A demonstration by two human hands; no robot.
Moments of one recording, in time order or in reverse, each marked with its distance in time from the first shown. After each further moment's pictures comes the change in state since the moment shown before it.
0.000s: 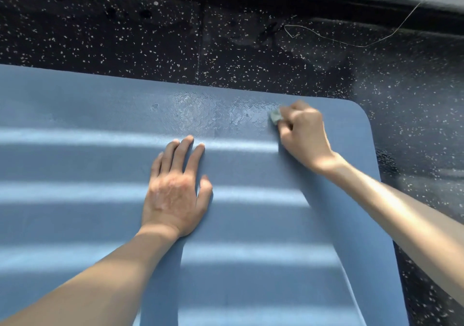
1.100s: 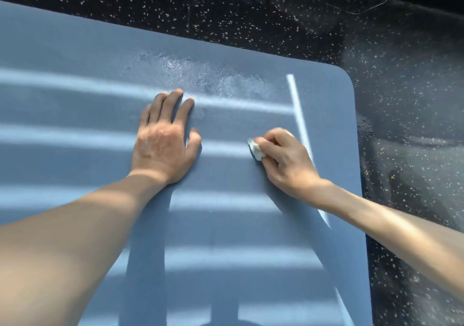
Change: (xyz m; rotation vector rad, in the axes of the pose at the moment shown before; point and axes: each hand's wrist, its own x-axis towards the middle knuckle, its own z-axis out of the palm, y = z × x) left_hand 0.001 -0.002 0.002 -0.075 0.027 0.004; right_hand -0.116 -0.026 -0.006 0.021 -0.125 -0.182
